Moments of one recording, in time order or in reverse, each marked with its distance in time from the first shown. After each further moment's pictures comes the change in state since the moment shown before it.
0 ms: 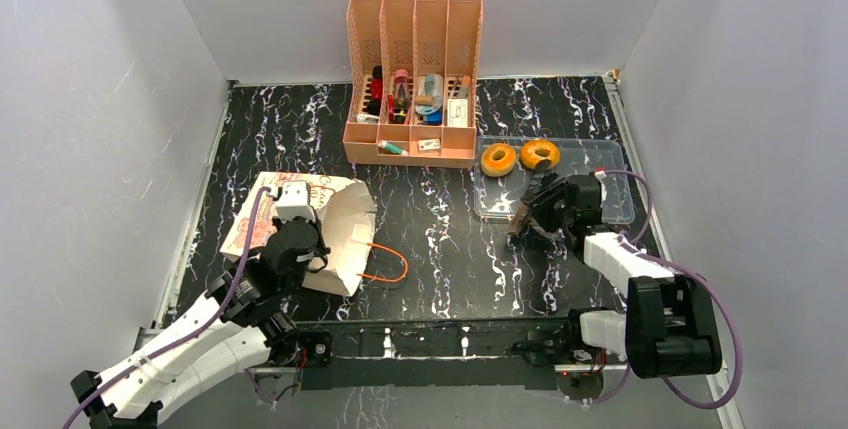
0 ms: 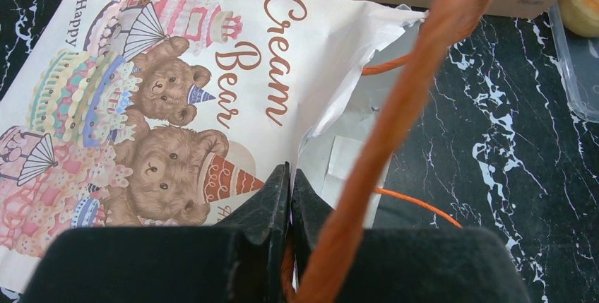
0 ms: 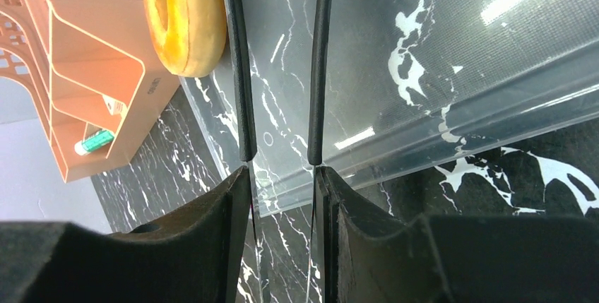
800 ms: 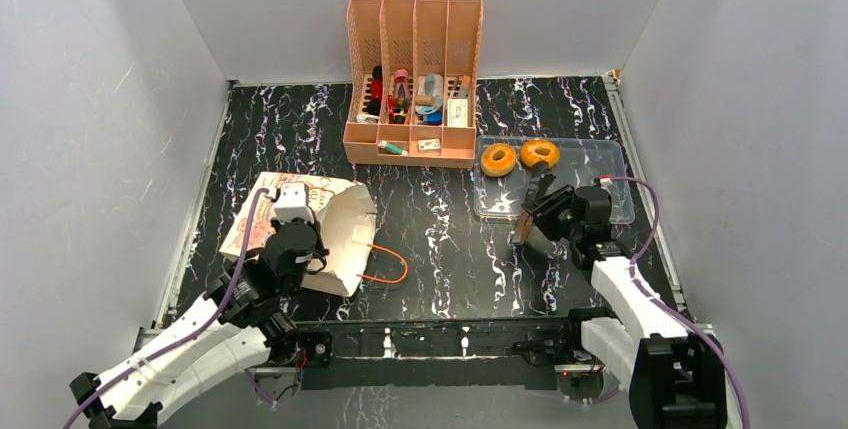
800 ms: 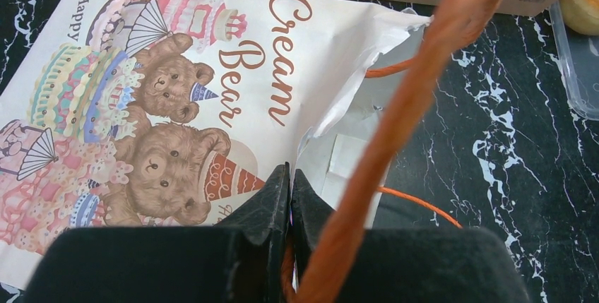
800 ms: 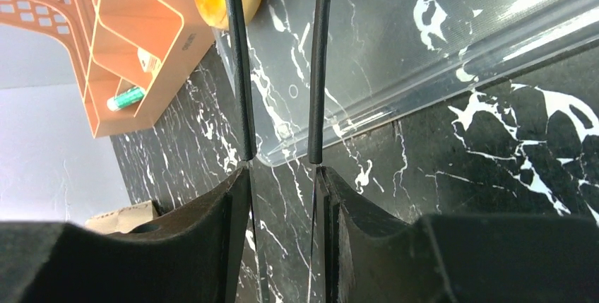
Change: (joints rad) left arm 0.000 -0.010 0.000 -0.017 0.001 -0.013; right arm 0.000 -0.251 -0.058 -0.121 -0.054 -0.008
